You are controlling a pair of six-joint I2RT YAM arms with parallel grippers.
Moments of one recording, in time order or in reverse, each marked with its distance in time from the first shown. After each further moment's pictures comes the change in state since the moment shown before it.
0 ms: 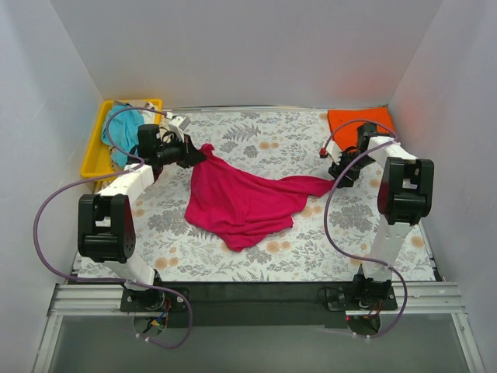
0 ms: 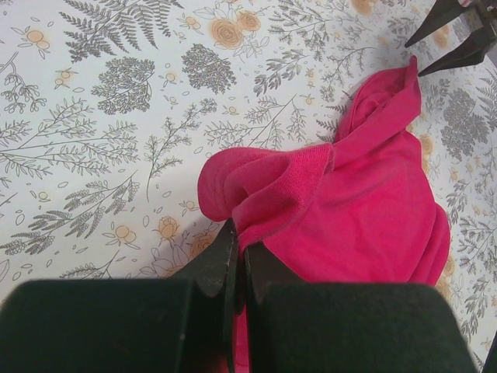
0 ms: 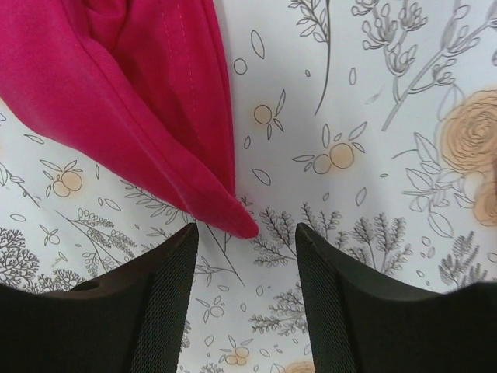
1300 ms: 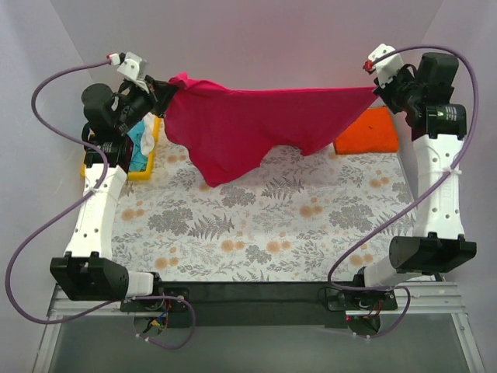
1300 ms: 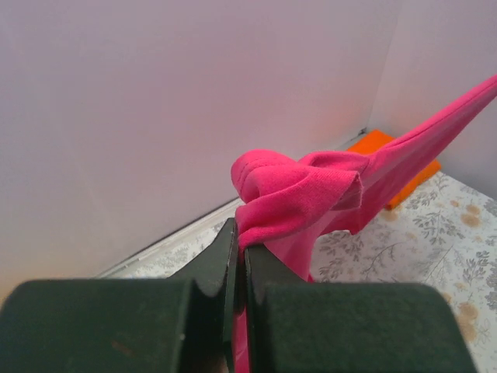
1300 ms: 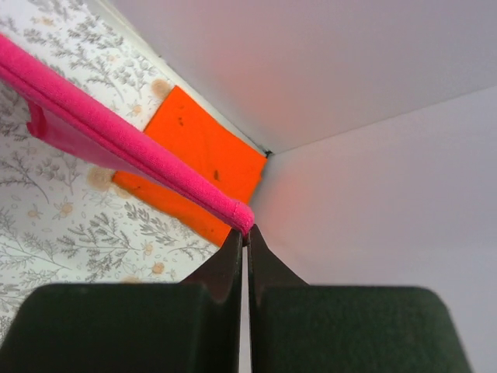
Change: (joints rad) left arm 0.029 -0.282 0.405 -0.024 -0.182 -0.039; right arm 0.001 -0.471 0.502 0.011 0.231 0.444
